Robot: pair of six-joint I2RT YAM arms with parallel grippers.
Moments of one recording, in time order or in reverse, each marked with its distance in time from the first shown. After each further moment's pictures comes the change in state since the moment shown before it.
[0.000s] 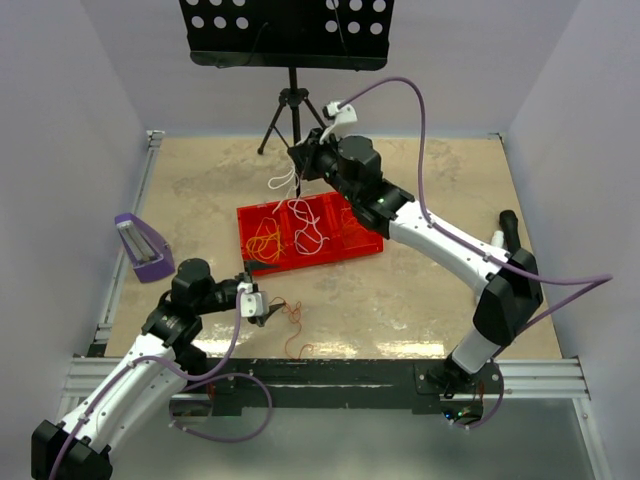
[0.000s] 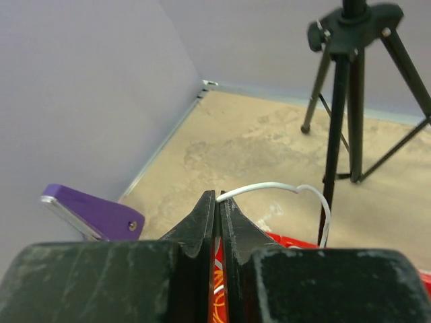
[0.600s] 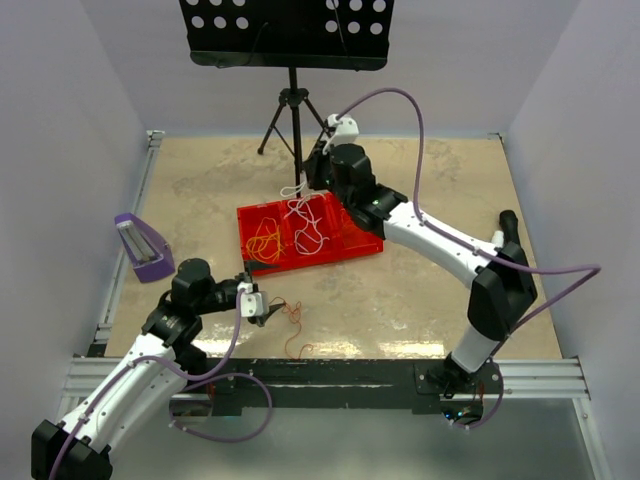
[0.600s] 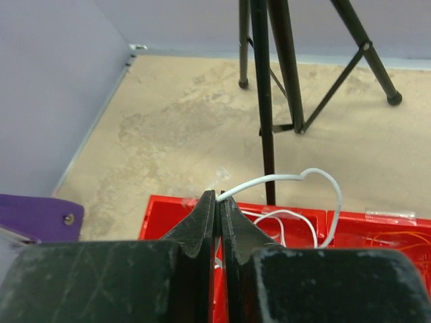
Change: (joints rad) left arm 0.000 0.002 0.000 0.000 0.000 0.000; right arm -0.016 0.027 -0.062 -0.091 0.150 0.028
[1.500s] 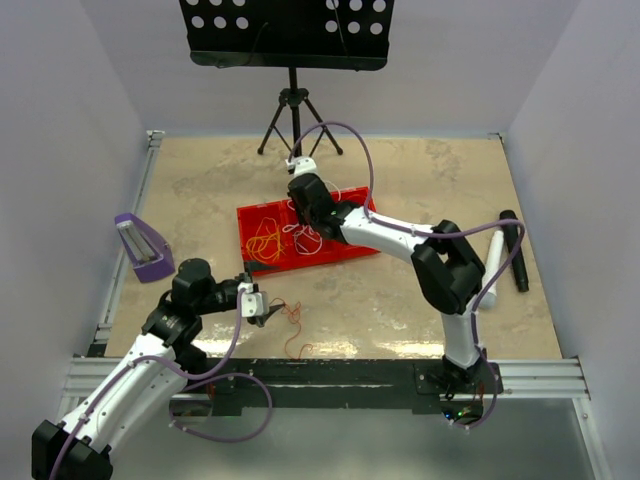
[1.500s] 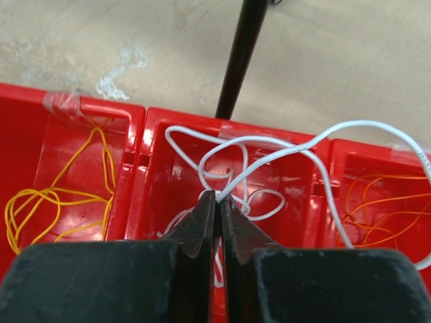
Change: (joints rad) left arm 0.002 0.000 0.000 -0.018 0.000 0.007; right arm 0.068 0.310 0.066 -0.176 0.130 -0.170
